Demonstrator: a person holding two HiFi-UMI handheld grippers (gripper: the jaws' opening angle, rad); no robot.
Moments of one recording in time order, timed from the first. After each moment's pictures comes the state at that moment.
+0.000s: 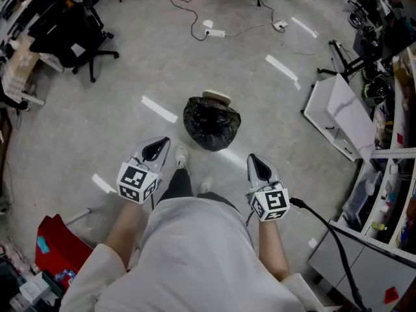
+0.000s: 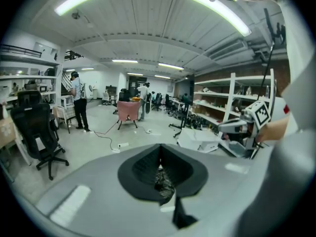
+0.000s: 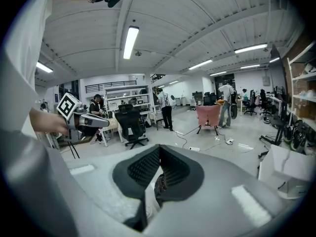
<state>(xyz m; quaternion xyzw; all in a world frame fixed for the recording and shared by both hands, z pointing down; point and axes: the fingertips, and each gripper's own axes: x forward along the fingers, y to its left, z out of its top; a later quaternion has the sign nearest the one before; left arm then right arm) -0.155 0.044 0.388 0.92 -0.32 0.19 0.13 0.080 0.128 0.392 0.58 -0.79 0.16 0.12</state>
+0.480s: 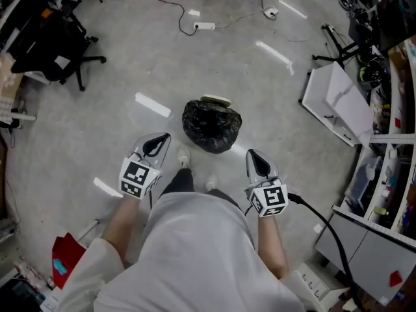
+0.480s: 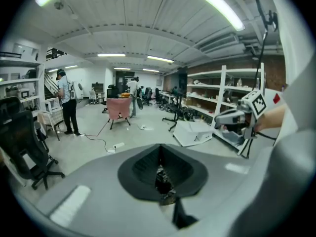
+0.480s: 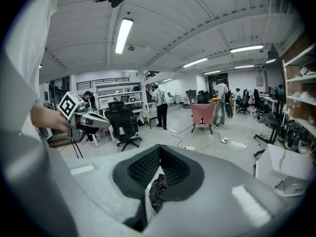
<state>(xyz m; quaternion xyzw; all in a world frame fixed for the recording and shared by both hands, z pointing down) -0.160 -0.064 0.418 0.93 -0.25 0.23 0.10 0.061 0.039 0.411 0.61 -0.76 0.17 0.13</state>
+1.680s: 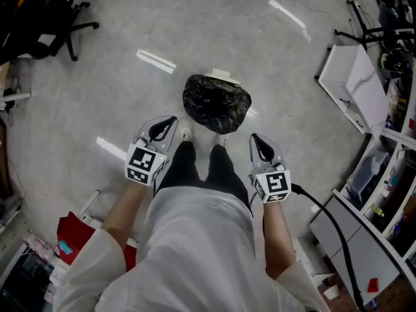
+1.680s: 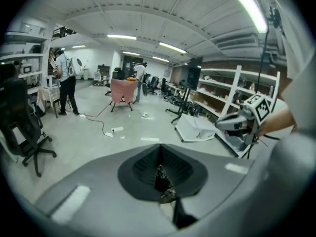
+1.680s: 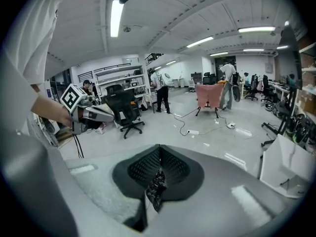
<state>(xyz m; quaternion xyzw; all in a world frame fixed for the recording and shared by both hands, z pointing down) -0.110 -0.139 0.534 0.91 -0.26 0.27 0.19 0.097 -0.046 0.527 0.56 -0.77 0.23 0.19</state>
